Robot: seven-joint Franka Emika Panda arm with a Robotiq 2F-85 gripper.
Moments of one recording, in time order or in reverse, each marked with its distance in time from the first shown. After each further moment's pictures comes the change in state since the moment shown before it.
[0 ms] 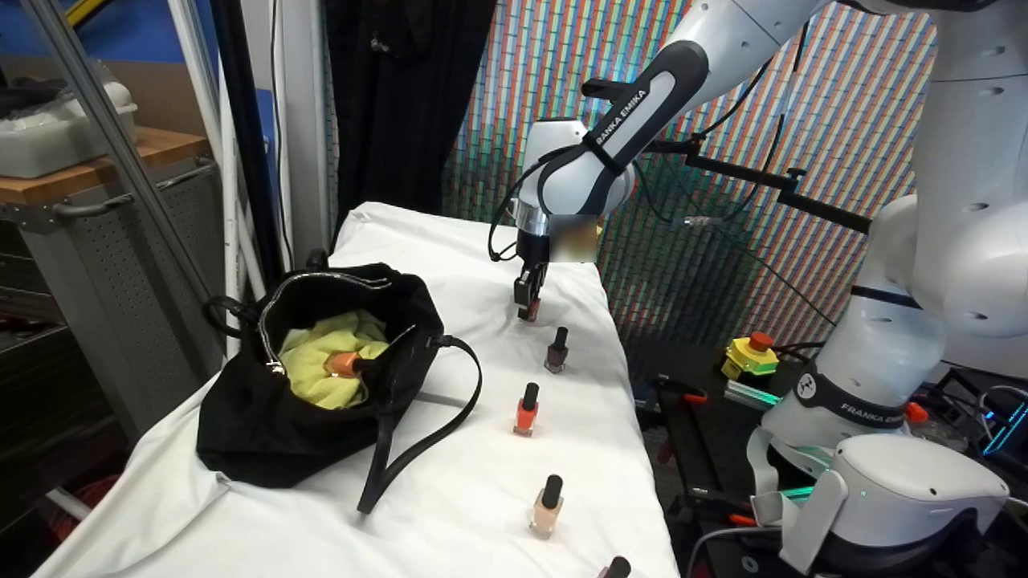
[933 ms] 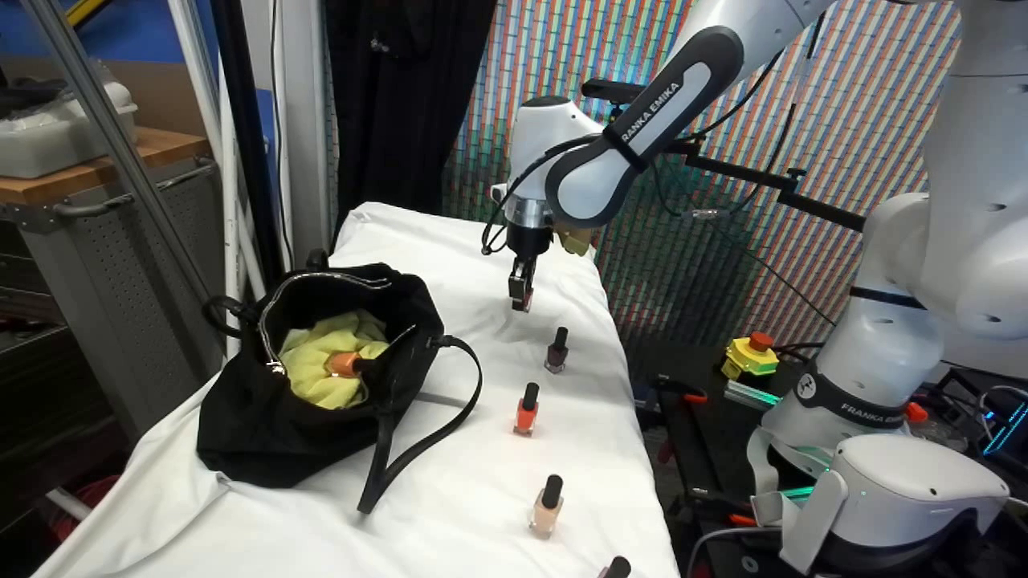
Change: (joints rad) arm 0.090 -0.073 -0.012 0.000 -0.239 -0.045 0.153
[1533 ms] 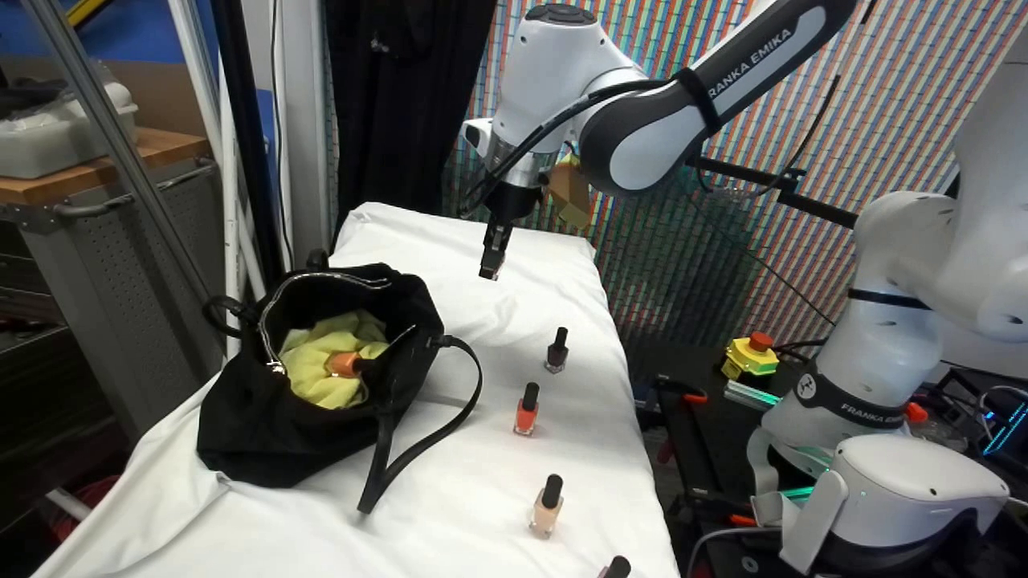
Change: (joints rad) arm 0.146 -0.199 0.066 0.007 -0.259 -0.049 0.219
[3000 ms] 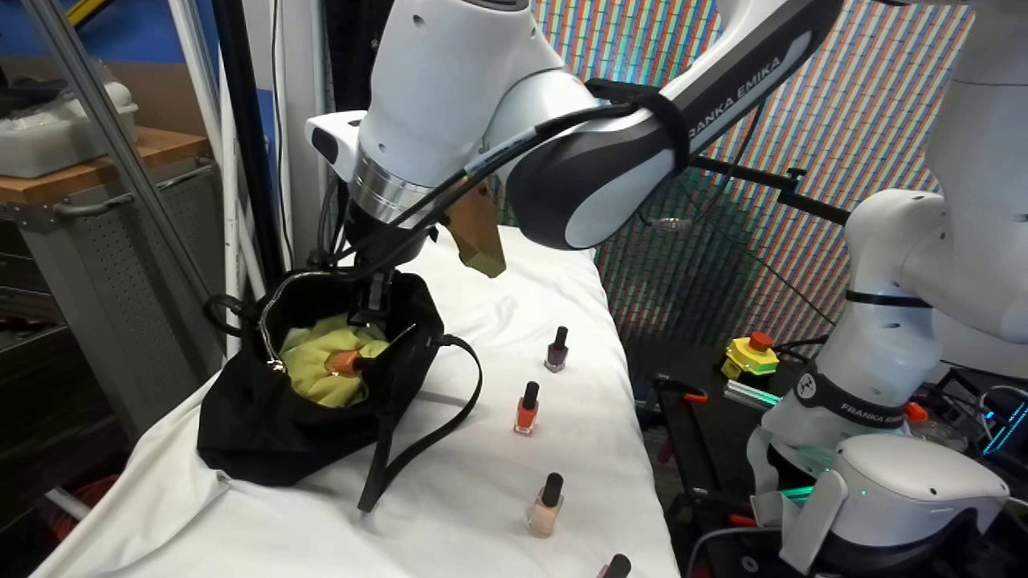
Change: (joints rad) arm 0.175 0.265 0.137 0.365 -0.175 0.000 0.102
